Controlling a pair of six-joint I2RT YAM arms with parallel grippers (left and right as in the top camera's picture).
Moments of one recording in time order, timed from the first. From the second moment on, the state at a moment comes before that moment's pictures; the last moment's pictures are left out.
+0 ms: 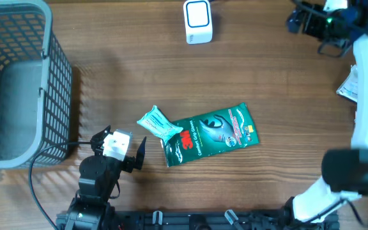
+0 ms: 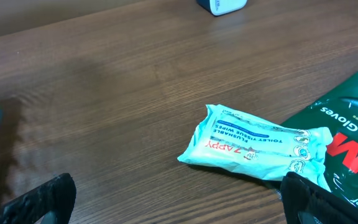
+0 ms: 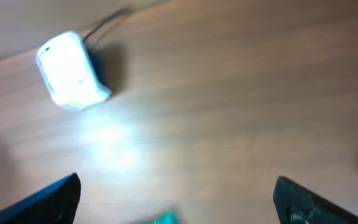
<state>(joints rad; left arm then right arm) -0.17 0.29 0.06 -0.19 0.08 0.15 -0.10 1.83 2.03 -1.23 -0.22 0.19</state>
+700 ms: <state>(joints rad) -0.17 0.29 0.06 -0.19 0.08 0.15 0.49 1.10 1.48 -1.41 0.18 0.81</state>
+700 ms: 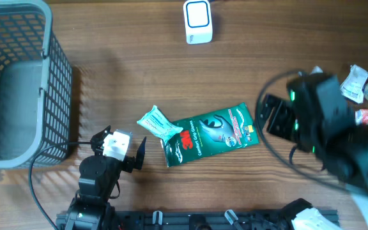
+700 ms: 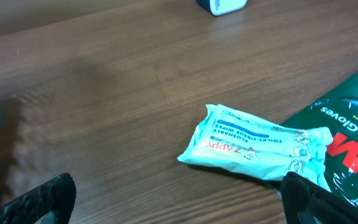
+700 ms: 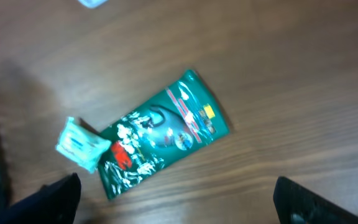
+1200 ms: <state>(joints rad) -0.17 0.29 0.06 -0.19 0.08 0.15 0.51 1.52 0.93 -0.58 -0.21 0.99</state>
